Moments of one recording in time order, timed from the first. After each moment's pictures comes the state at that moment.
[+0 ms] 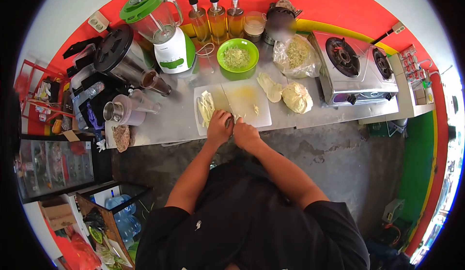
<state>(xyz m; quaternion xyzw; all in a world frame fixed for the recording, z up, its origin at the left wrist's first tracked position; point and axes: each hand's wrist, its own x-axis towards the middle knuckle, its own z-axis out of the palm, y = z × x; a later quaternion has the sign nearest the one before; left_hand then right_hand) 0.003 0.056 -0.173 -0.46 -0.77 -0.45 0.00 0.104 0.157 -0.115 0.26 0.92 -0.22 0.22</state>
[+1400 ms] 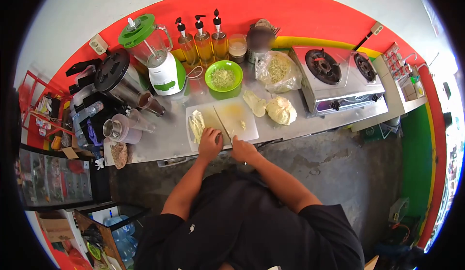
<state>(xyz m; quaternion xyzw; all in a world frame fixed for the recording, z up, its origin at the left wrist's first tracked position) 0.006 0.056 -0.180 -0.48 -0.76 -0.44 0.06 0.138 0.183 -0.129 0.22 0.92 -0.28 0.17</state>
